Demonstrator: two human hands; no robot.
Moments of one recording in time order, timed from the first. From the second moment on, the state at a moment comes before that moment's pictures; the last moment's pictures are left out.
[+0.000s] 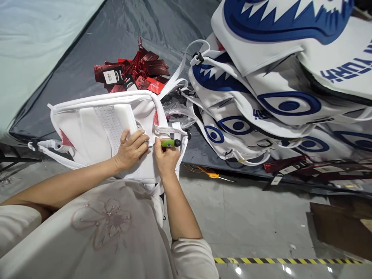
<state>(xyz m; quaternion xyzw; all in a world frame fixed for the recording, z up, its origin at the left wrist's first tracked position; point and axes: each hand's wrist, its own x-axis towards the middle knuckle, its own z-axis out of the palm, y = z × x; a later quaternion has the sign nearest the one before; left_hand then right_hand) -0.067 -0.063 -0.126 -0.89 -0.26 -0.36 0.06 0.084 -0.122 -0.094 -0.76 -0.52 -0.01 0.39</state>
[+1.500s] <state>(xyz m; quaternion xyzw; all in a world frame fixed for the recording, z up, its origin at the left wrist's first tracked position) -0.063 -0.060 -0.125 -0.92 -0.27 -0.27 0.10 0.103 -0.114 -0.107 -0.72 -0.59 -0.14 0.33</state>
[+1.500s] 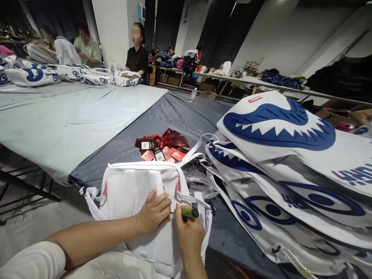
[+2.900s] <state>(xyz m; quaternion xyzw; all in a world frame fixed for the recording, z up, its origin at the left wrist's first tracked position) -0.112 -0.071 0.017 -0.95 -0.21 -0.24 -0.07 0.084 -0.157 -0.015 -0.46 -0.74 0.03 0.48</state>
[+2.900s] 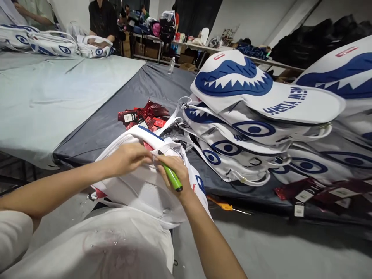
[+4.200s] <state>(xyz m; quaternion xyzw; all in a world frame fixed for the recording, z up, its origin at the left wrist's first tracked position) -0.035 0.029 -0.012 -0.97 -0.19 0.05 0.13 0.087 -0.074 -0.052 -0.76 -0.64 -0.05 0.06</state>
